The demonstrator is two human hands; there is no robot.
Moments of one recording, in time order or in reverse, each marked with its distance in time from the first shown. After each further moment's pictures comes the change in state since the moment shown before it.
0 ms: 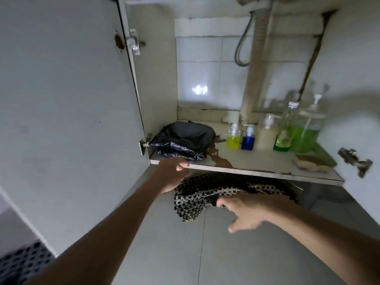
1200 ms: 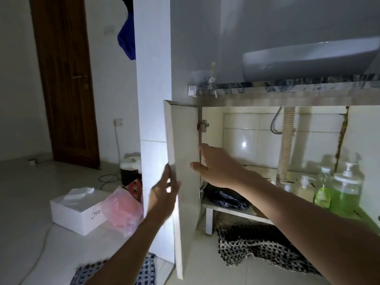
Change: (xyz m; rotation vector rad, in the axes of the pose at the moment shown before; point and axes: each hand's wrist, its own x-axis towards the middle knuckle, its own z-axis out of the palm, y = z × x) left_hand -0.168 0.021 -0.165 -0.082 0.721 0.008; right_hand -0.150 -0.215 -0.148 0.103 0.911 -0.434
